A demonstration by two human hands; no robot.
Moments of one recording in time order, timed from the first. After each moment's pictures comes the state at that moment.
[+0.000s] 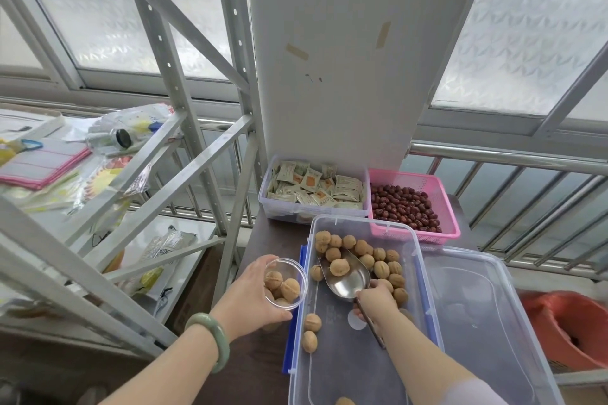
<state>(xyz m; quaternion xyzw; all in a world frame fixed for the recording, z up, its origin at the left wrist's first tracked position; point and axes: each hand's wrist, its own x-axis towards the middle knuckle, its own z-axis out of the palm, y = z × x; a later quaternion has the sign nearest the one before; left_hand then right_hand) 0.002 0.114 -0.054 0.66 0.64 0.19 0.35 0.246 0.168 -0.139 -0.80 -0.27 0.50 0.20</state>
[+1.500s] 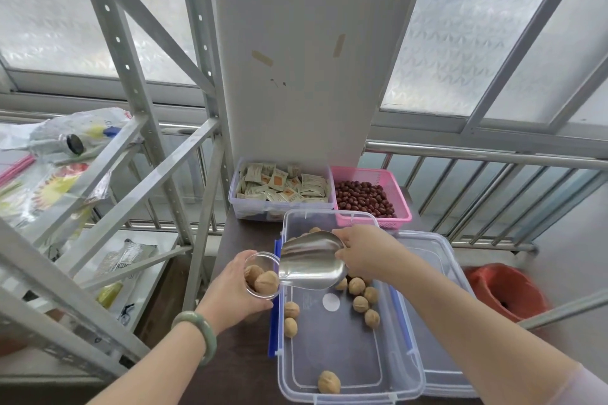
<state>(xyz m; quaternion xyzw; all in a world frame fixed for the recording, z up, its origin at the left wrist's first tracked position) -0.003 0.109 -0.064 0.66 0.62 0.23 0.36 0.231 0.118 0.060 -0.66 -0.72 0.20 -0.05</state>
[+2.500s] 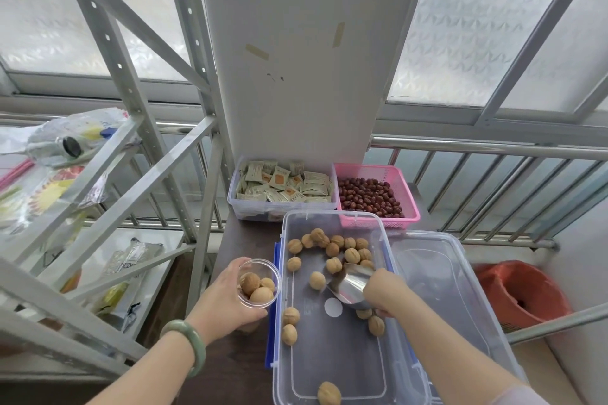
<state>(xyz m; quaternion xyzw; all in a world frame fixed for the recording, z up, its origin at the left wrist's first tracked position) -0.005 0.116 -0.072 0.67 0.62 0.20 0.36 0.281 0.130 -0.049 -0.82 -0.46 0.34 -0.04</state>
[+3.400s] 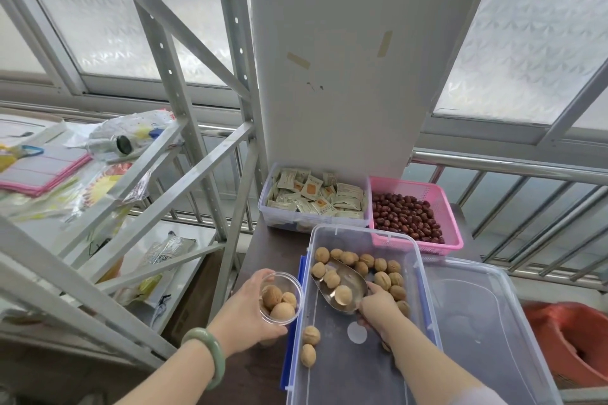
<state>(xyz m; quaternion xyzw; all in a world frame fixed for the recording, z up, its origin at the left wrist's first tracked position) -0.001 0.116 -0.070 0.64 0.64 0.19 0.37 0.257 0.180 -0.135 -0.77 -0.37 0.51 0.13</state>
